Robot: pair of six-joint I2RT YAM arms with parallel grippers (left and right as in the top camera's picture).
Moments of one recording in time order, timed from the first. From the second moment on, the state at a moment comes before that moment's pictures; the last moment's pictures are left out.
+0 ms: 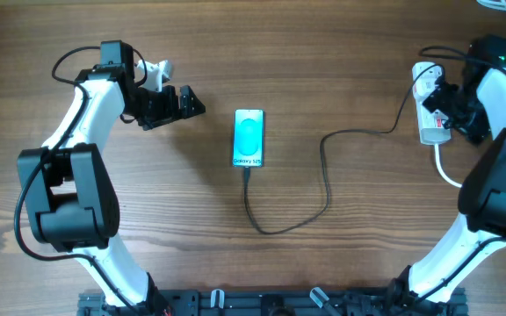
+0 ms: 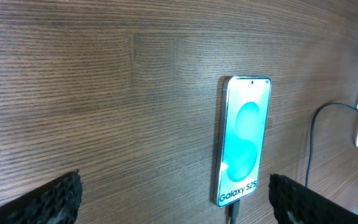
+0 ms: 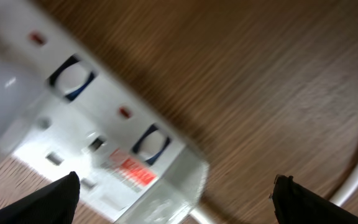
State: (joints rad) left arm 0.06 1.97 1.41 -0.81 0.59 -0.02; right arm -0.33 2.05 1.56 -0.95 0.19 0.48
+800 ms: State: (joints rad) left arm 0.06 1.97 1.41 -0.81 0.59 -0.02; right arm -0.40 2.05 1.41 -0.59 0.10 0.55
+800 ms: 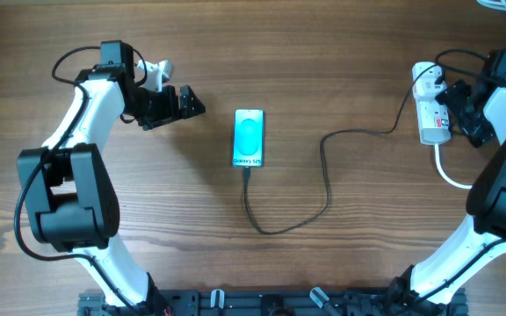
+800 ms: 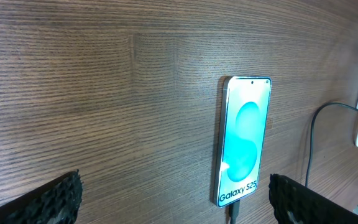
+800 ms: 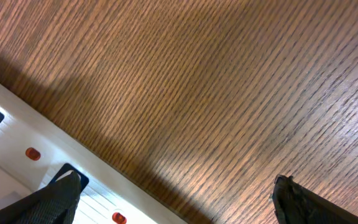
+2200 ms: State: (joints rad) left arm 0.06 1.97 1.41 -0.81 0.59 -0.02; right arm -0.41 2.02 1.35 -0.53 0.06 0.56
